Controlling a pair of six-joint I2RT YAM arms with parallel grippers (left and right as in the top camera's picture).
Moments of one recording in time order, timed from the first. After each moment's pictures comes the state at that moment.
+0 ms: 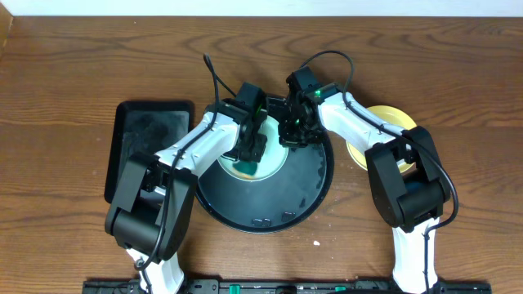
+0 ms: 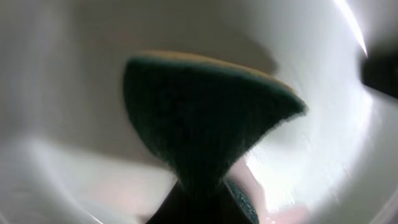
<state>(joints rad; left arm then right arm) -0.43 1.91 1.23 -0.73 0.04 -0.17 0.48 2.17 1.53 -0.77 -0.35 0.48</state>
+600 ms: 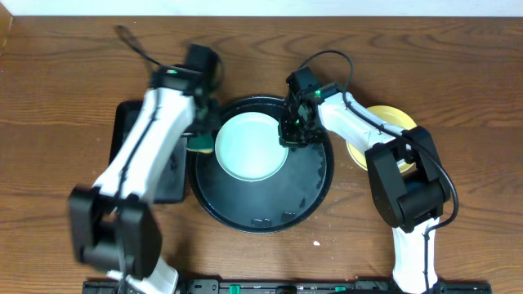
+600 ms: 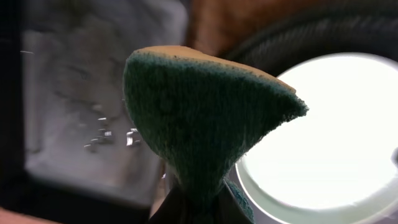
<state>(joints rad) -0.21 1.74 1.49 -1.14 -0.13 -0.41 0.48 2.16 1.53 -0.77 -0.34 0.45</state>
